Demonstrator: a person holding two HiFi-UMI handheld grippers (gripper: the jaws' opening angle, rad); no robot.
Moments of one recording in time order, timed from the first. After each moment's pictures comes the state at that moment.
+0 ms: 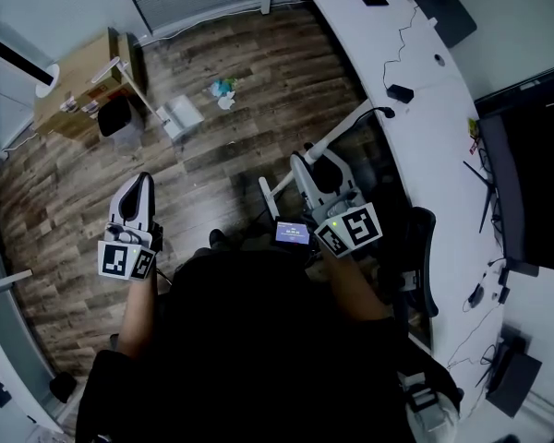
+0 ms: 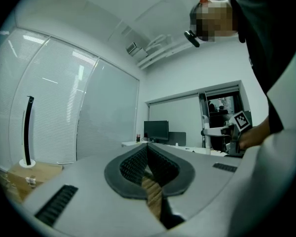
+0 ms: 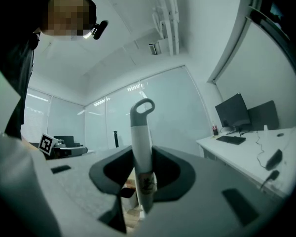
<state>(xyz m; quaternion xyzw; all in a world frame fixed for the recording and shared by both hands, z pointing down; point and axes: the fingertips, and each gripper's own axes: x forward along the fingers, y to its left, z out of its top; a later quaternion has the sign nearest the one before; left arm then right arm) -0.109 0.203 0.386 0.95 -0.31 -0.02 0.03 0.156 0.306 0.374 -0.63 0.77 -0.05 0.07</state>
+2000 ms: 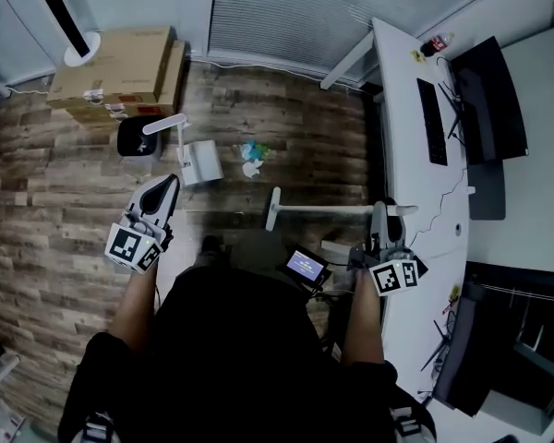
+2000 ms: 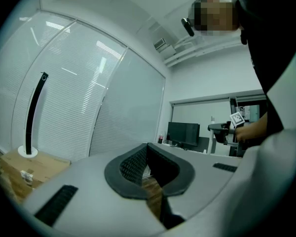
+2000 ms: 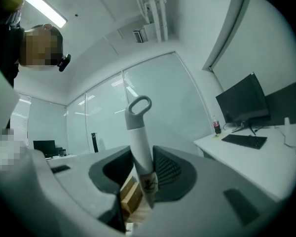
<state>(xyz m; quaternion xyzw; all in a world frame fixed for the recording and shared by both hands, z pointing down) -0.152 -0.135 0.450 0.92 -0.37 -0.05 0.10 0.266 -0.039 0.365 -0.66 0.74 -0.09 0.07</state>
